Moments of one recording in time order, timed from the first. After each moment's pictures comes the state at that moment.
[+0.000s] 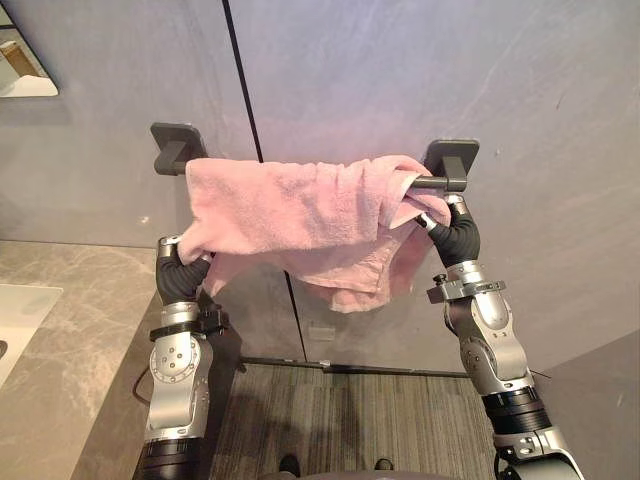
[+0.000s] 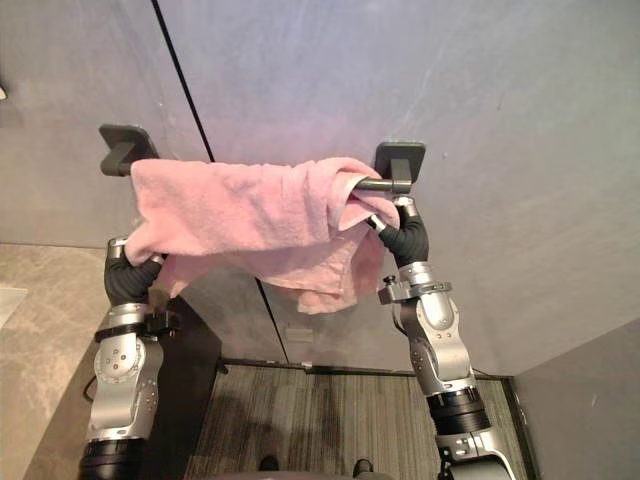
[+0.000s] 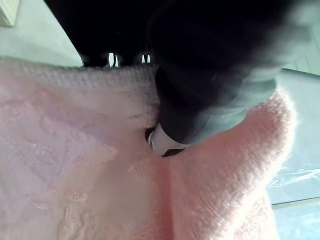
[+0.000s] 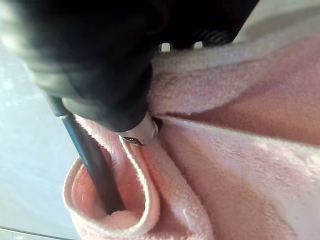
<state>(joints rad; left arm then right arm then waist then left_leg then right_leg) 0.02 0.17 0.16 -0.08 -0.19 -0.28 0.11 -0.23 -0.22 0.08 -0.02 0.44 -0.20 0.07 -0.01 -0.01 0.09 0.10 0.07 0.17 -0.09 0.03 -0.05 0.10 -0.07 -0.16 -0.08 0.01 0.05</state>
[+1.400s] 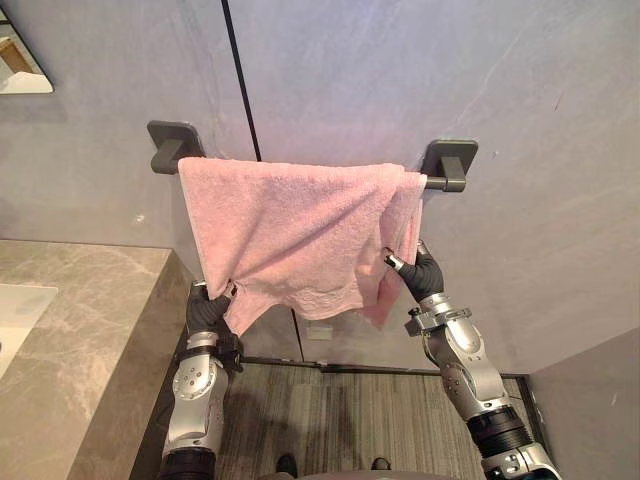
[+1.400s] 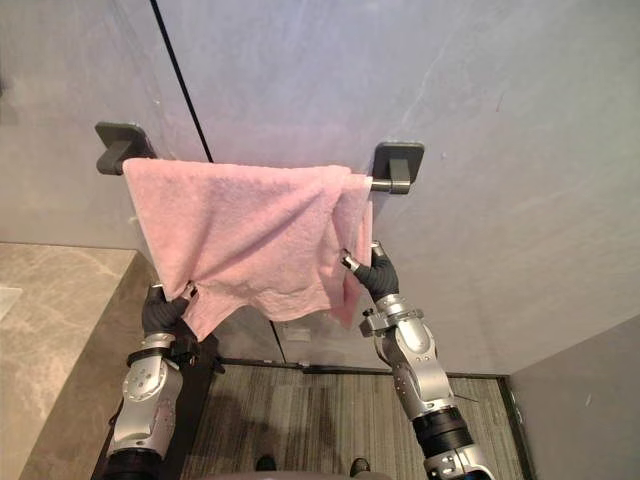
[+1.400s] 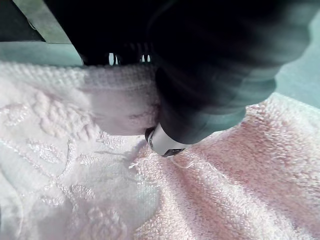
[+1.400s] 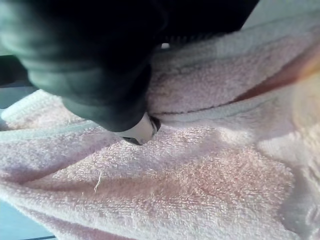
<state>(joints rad) 0.05 0.12 0.12 0.16 -0.22 -0.25 0.09 -0.15 -0.15 0.16 0.13 0.44 -0.19 0.14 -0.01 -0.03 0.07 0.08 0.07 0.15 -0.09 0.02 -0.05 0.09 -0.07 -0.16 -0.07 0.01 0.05</state>
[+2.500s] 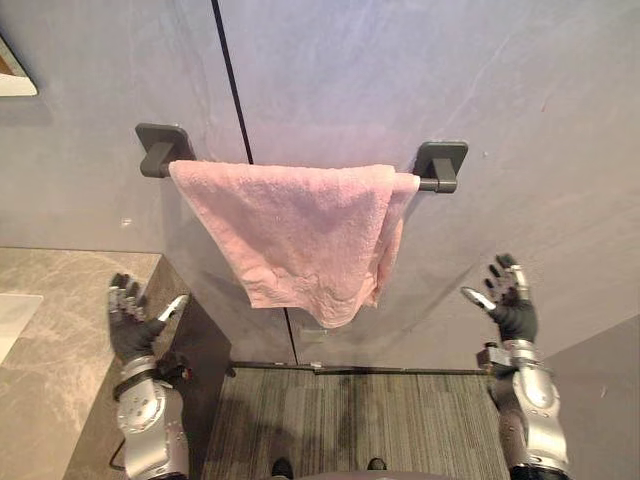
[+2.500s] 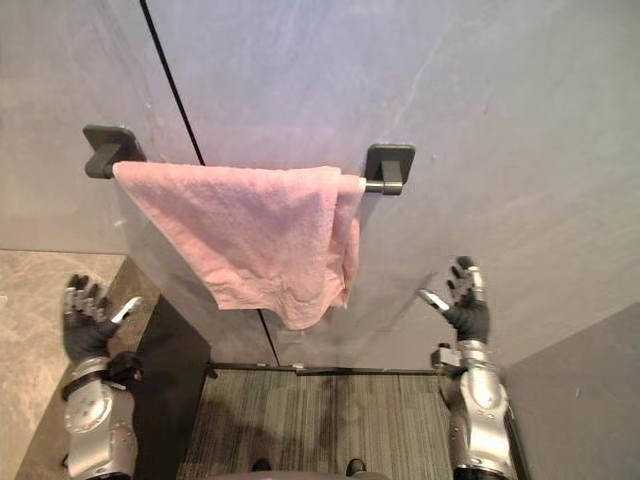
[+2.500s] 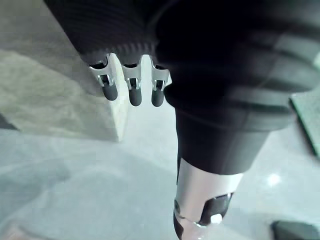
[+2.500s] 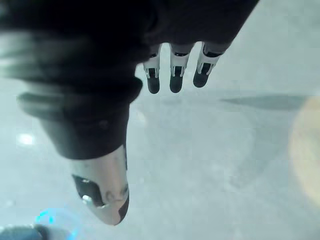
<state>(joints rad) 0.14 0.08 0.46 -0.03 -0.29 -0.25 0.12 0.12 -0.11 -0.35 -0.05 0.29 -0.17 0.02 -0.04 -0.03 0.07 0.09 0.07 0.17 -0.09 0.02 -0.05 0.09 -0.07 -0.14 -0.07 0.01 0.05</state>
